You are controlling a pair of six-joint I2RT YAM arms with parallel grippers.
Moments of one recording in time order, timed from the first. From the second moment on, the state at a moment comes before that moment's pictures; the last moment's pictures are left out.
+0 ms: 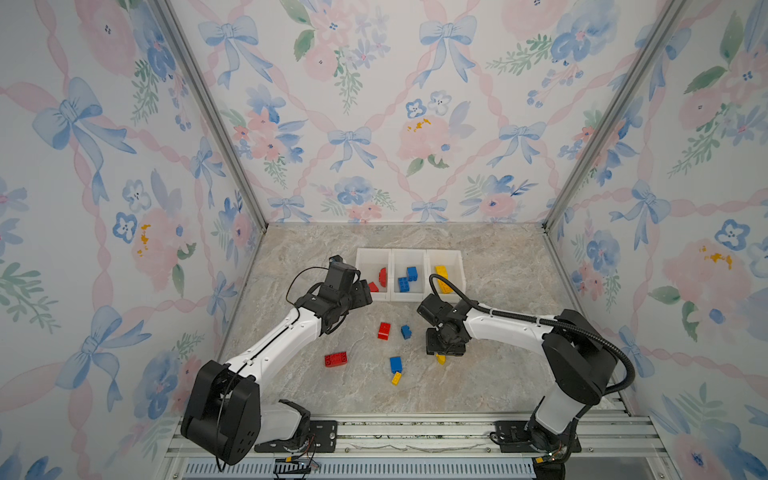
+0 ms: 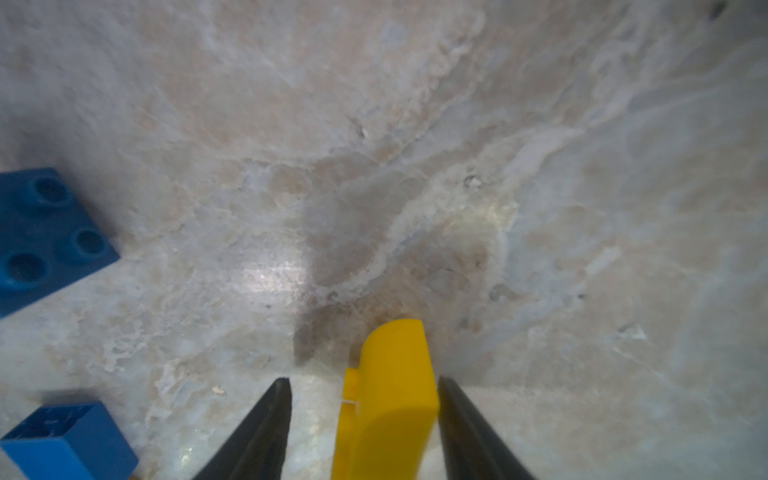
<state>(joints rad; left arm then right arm) -0.42 1.30 0.87 -0.36 -0.11 -0.61 0.83 1.72 1.05 -0.76 0.04 0.83</state>
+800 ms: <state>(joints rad) -0.38 1.26 0.85 -0.36 -0.10 -0.62 0.84 1.74 1.05 -0.76 0.06 0.83</state>
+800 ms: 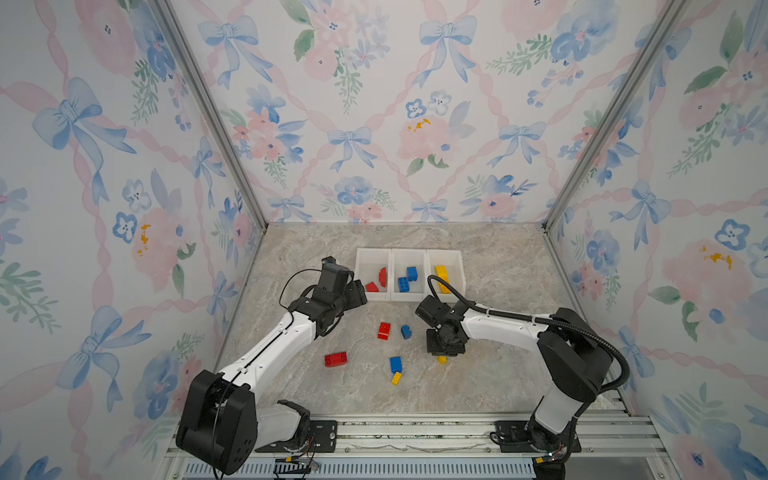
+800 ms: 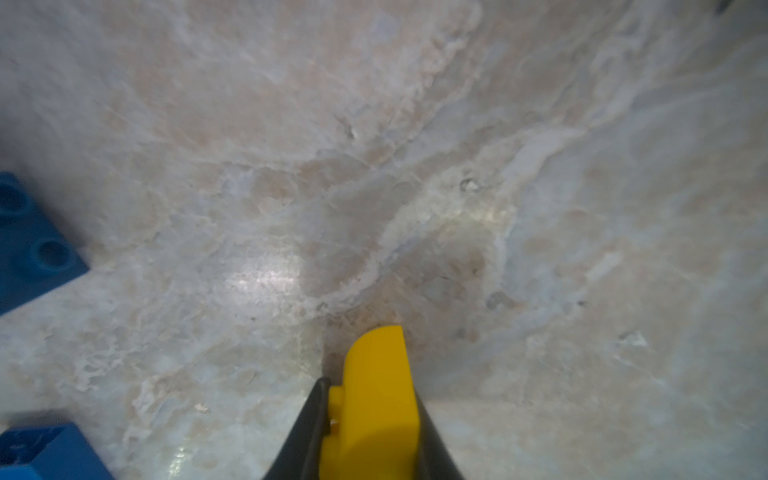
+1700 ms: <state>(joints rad) -0.38 1.22 0.78 -0.34 -0.09 -0.63 0.69 1.72 1.39 -0.95 0.11 0.64</state>
